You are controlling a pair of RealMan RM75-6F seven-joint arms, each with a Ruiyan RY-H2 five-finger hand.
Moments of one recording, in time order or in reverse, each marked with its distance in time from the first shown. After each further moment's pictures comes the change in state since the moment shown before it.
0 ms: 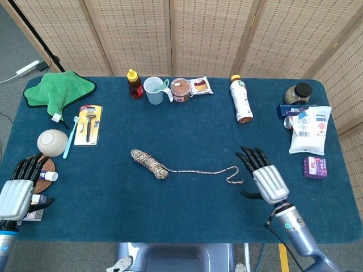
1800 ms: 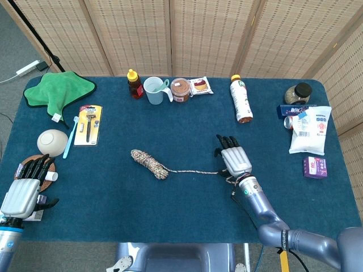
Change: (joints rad) left arm 0.002 -0.006 -0.033 -0.004 -0.009 -0.087 0.021; right arm 0.288 -0.299 0.112 0.303 0.482 -0.303 -0.295
